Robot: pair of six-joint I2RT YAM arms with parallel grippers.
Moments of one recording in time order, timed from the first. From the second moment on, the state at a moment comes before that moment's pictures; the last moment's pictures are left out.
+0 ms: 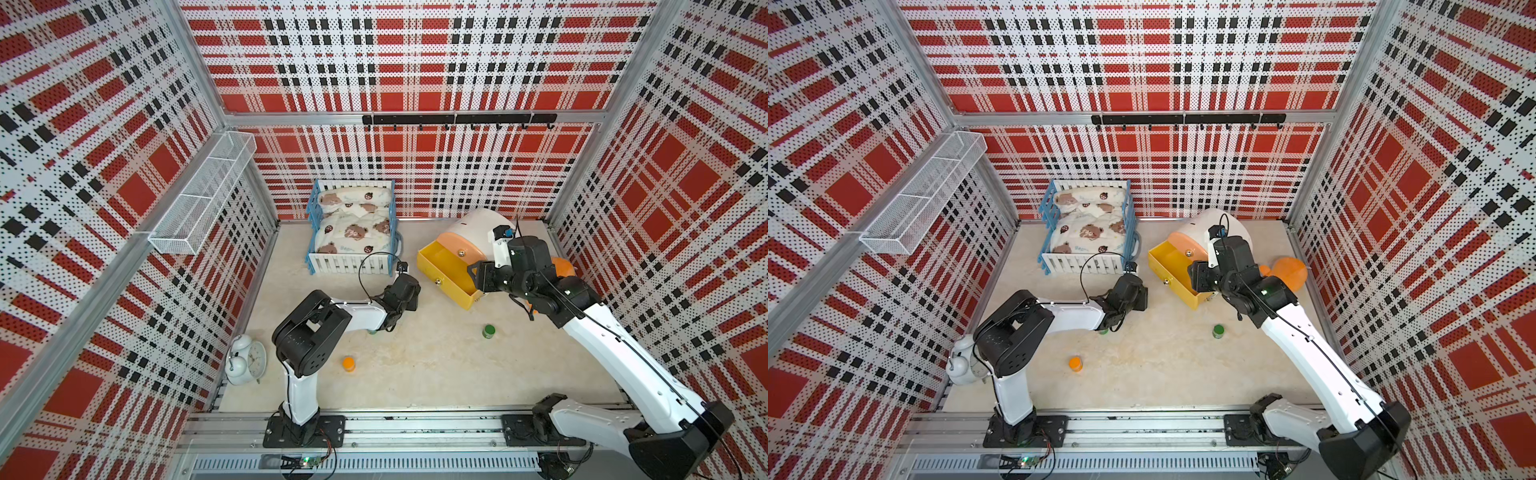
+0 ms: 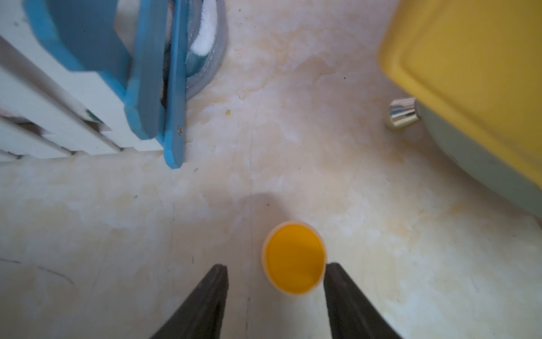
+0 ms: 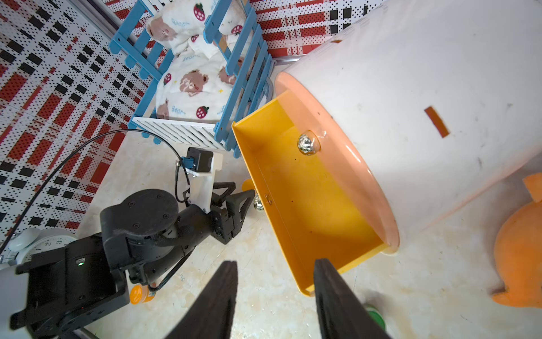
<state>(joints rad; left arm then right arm) -0.69 1.91 1.00 0.19 -0.32 -0.42 0.49 1.14 1.22 -0.69 -0.01 0.37</state>
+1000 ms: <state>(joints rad) -0.66 1.92 1.02 0.18 -0.27 -0.42 0.49 1.07 1.21 -0.67 0.01 0.39</state>
